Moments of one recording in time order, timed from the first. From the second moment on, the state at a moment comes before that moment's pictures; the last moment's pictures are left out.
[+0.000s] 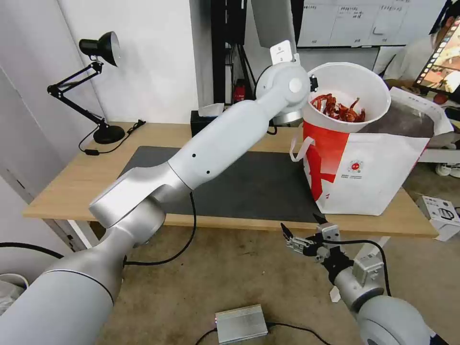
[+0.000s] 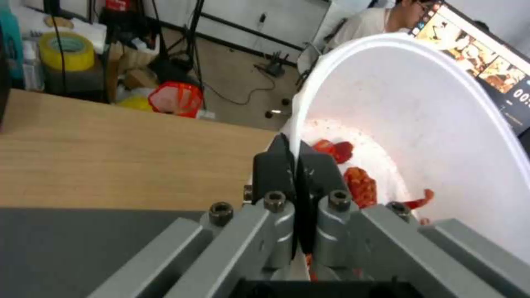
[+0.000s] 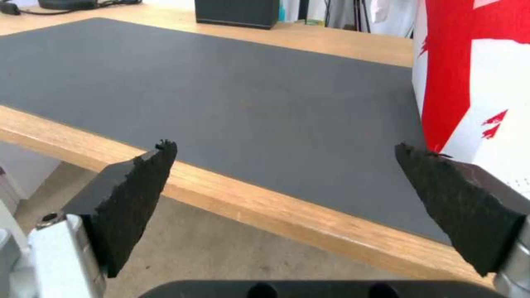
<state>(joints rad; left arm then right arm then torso) -0.22 -1.59 0.43 -1.24 -1.60 0.36 -0.85 -1.55 0.81 0.36 2.30 0.56 -0.23 0.28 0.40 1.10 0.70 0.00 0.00</state>
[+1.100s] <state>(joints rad) -0.22 -1.59 0.45 -1.26 -1.58 0.38 -0.85 -1.55 0.81 0.36 2.30 0.56 -0.23 0.28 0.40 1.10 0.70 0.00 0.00</state>
